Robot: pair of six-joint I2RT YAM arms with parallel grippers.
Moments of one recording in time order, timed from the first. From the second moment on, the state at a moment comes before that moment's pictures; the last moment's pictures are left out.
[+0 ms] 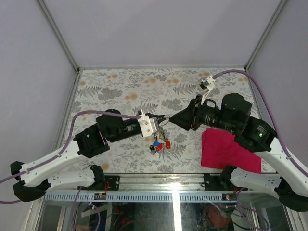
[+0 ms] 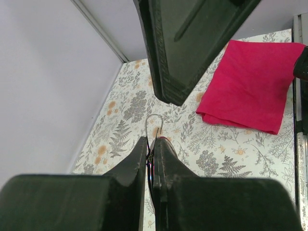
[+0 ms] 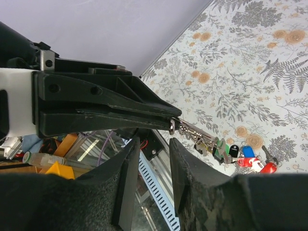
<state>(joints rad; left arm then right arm) -1.08 0.95 1.08 -0.19 0.13 0.50 0.89 0.94 1.34 -0.59 -0.22 0.55</state>
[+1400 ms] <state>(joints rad) -0.84 0.90 1.03 -0.31 -0.01 0.06 0.73 1.25 0.73 -0.33 -0.11 0.60</state>
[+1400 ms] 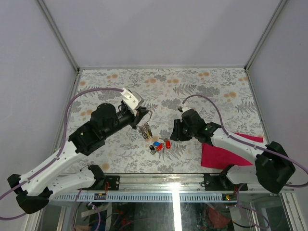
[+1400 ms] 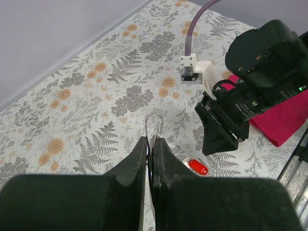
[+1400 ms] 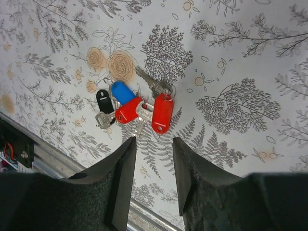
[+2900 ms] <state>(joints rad) -0.84 0.89 1.02 -0.34 -0.05 0.05 0.66 1.52 0.58 0.14 -0.21 0.75</state>
